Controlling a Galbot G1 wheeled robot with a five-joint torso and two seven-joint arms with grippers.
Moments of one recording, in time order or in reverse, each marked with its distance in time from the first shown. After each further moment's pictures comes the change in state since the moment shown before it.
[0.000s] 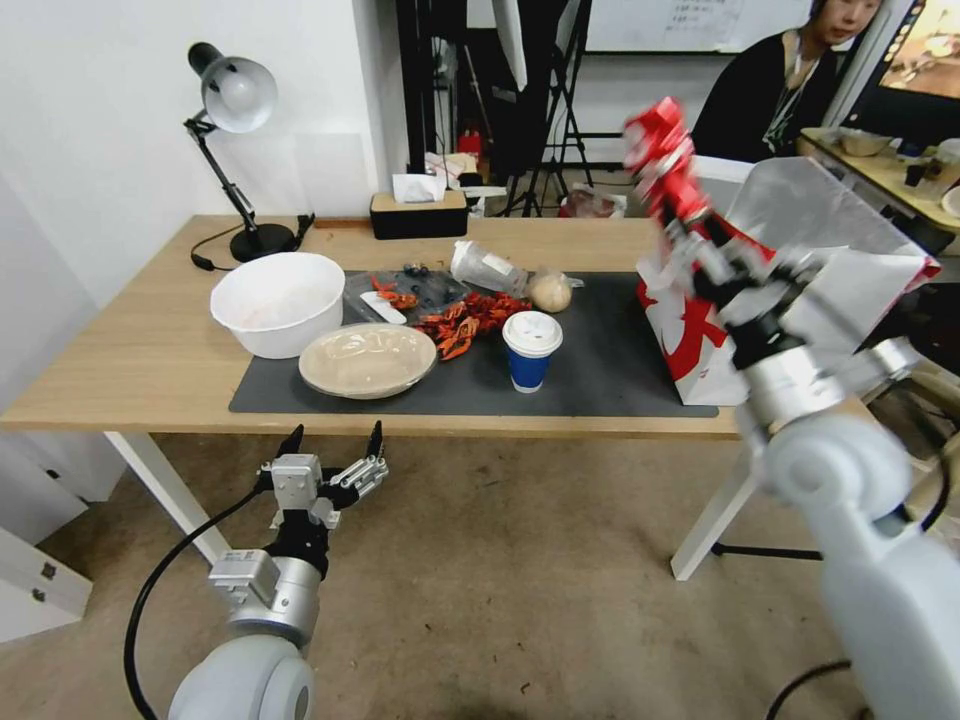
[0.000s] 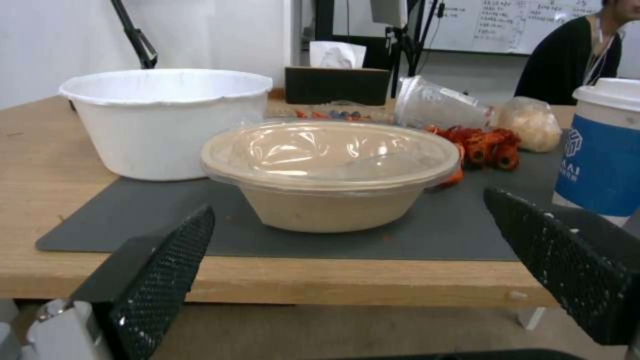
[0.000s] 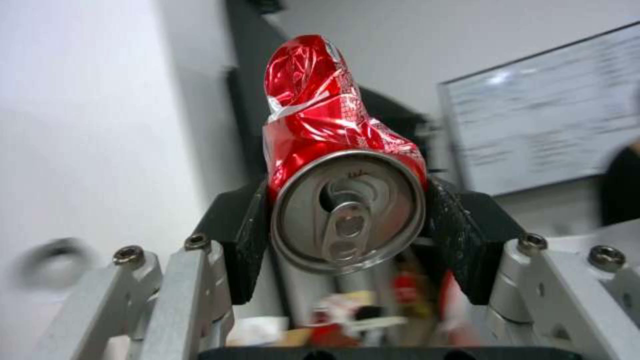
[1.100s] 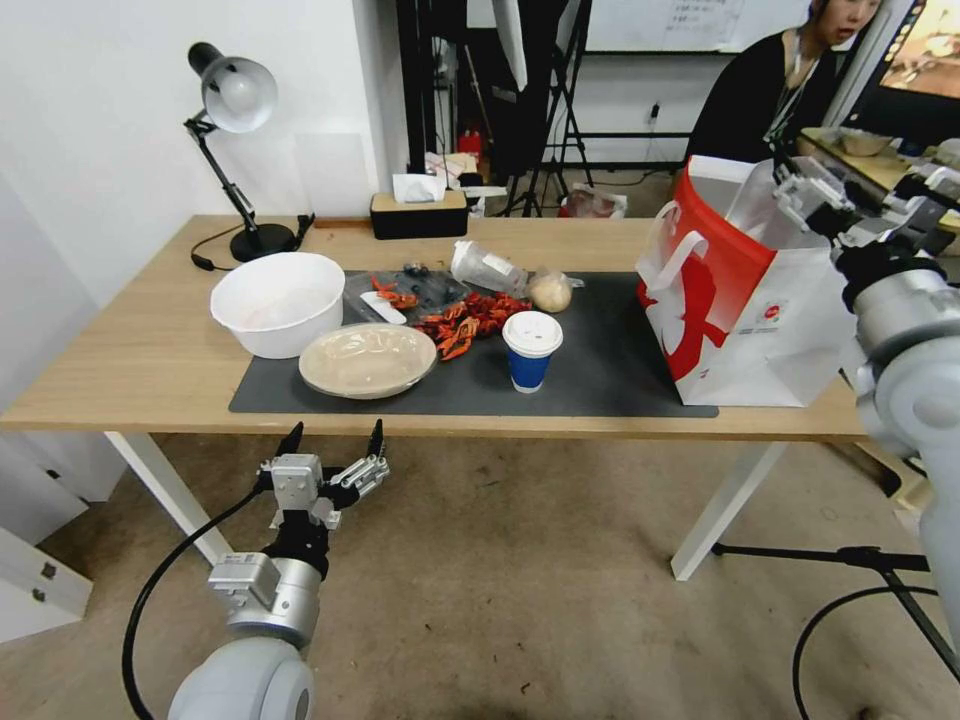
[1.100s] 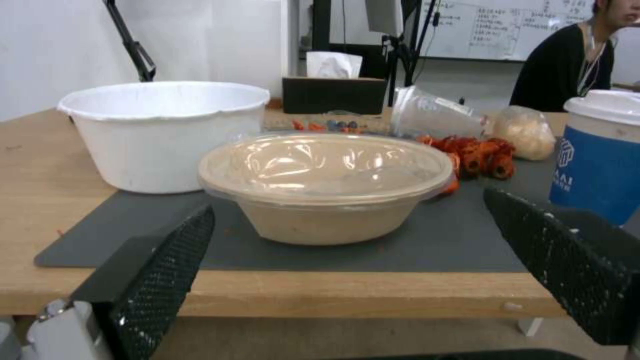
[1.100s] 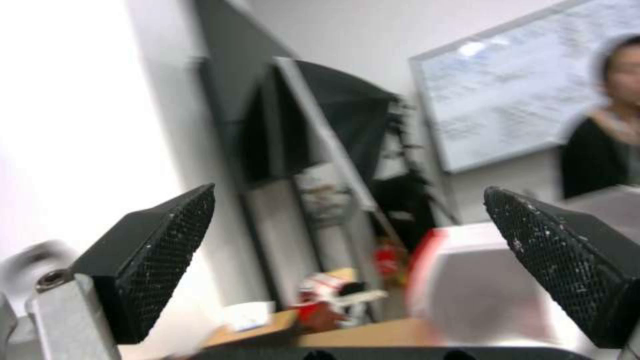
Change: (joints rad) left arm -0.003 0.003 0.000 -0.008 0.003 -0.010 0.007; right arm -0.093 -0.052 0.081 0.149 0.118 -0.085 0.077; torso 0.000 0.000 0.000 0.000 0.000
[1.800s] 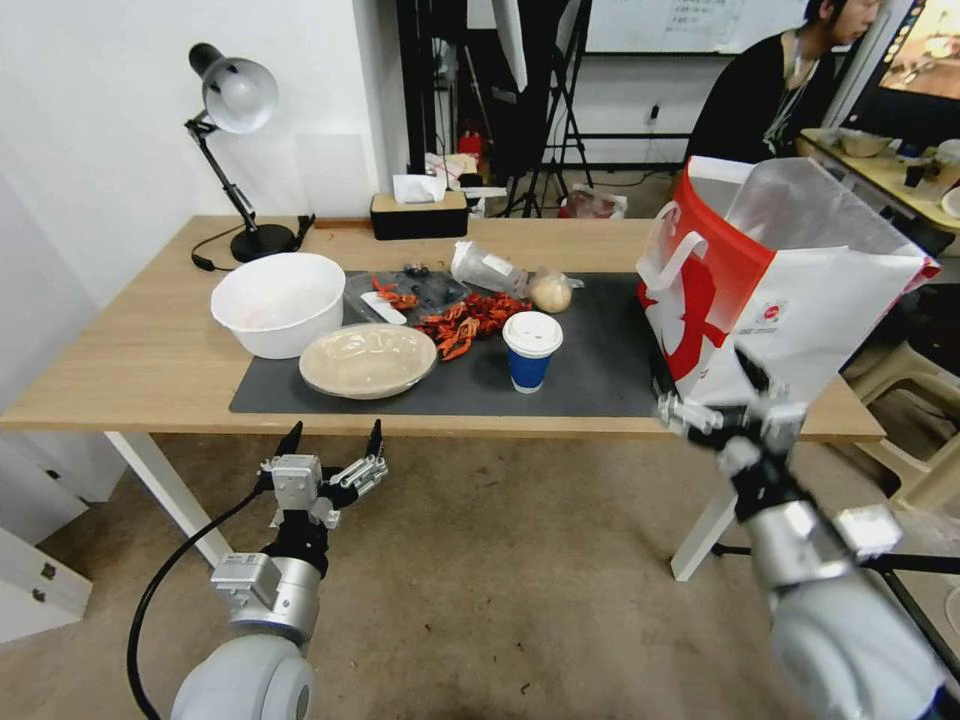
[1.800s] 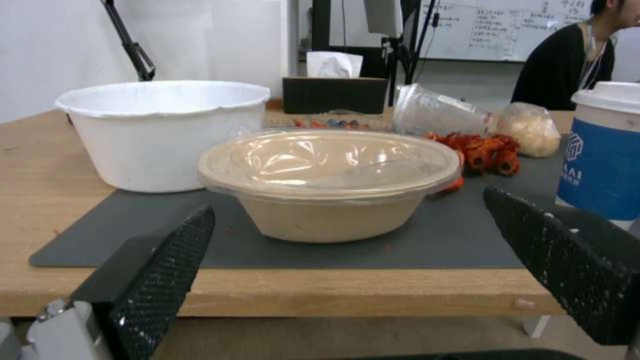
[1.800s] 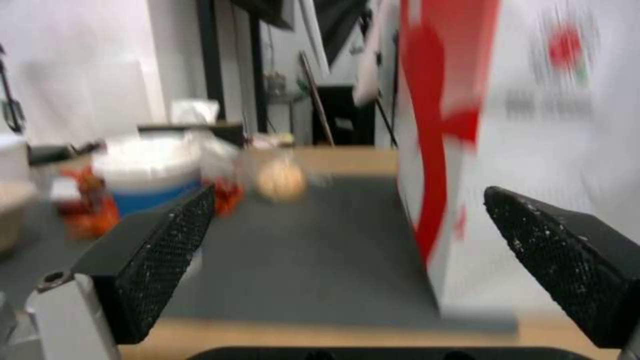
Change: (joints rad) left arm -0.017 0.011 -0.004 0.040 -0.002 -0.030 0.001; right arm -0.638 0.179 -0.155 -0.047 -0.666 0.369 -0.042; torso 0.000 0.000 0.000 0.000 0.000
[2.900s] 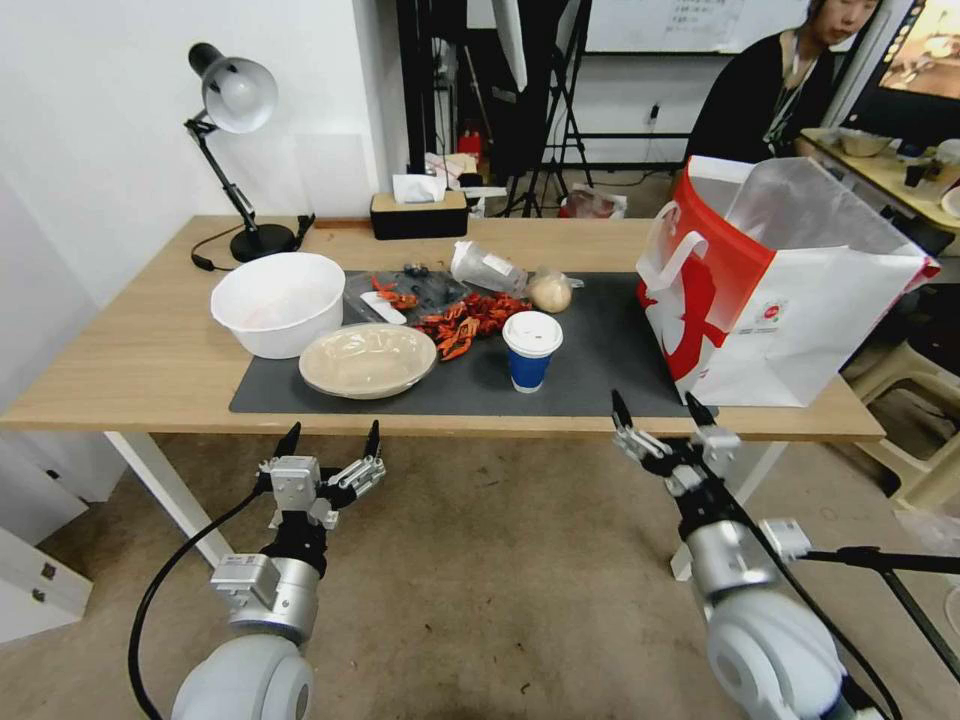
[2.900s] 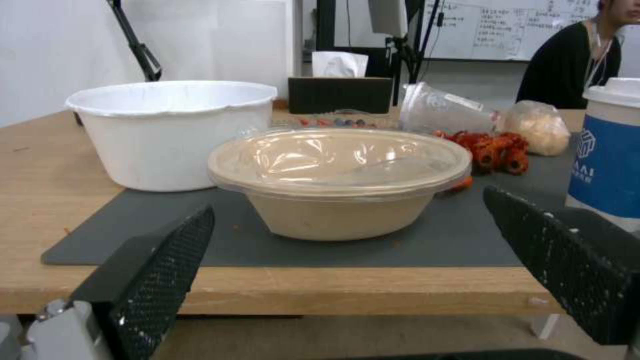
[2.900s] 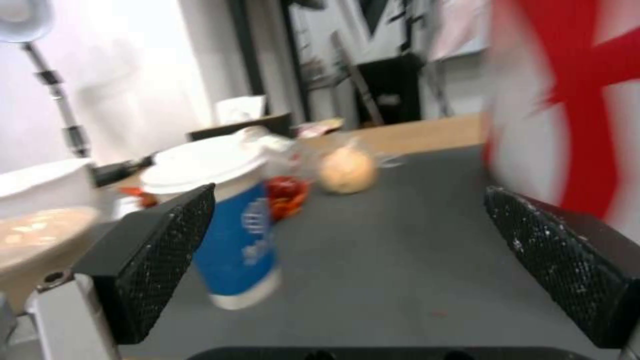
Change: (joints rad) left arm 0.002 0.003 -0.009 0.007 0.000 -0.014 -0.002; right arm 0.278 -0.042 -0.192 -0.099 0.198 -0.108 0.022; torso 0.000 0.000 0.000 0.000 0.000
